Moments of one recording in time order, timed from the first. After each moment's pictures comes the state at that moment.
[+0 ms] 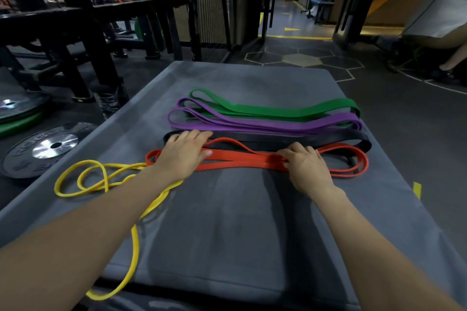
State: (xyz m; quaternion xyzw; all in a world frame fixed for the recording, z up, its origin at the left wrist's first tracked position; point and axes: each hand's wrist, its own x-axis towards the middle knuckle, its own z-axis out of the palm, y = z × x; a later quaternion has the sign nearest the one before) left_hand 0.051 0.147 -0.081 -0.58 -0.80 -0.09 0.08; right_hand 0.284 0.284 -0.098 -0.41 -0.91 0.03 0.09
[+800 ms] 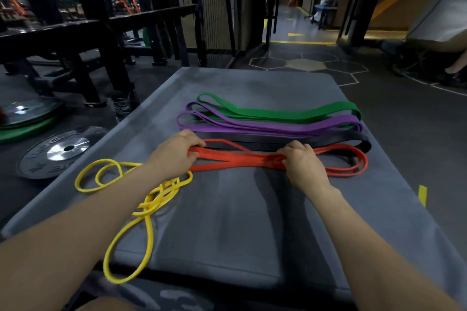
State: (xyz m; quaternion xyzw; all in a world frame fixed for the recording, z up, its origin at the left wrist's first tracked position) left_hand 0.041 0.108 -0.058 -0.57 -0.80 -0.20 -0.01; right_hand 0.276 0.268 -0.090 -0.38 -0.91 0.06 0.16
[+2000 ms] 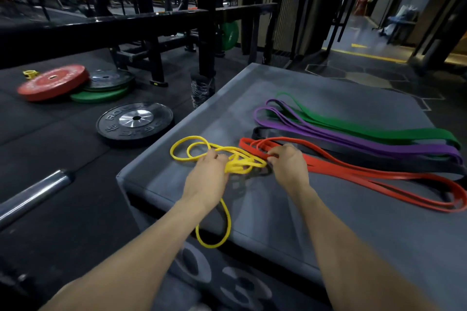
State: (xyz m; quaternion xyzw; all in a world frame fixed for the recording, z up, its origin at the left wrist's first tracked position) left_hand 0.044 -0.010 -0.087 -0.40 -0.89 -0.23 0.02; right_hand 0.124 0.152 -0.084 -0.34 -0.90 0.21 0.19
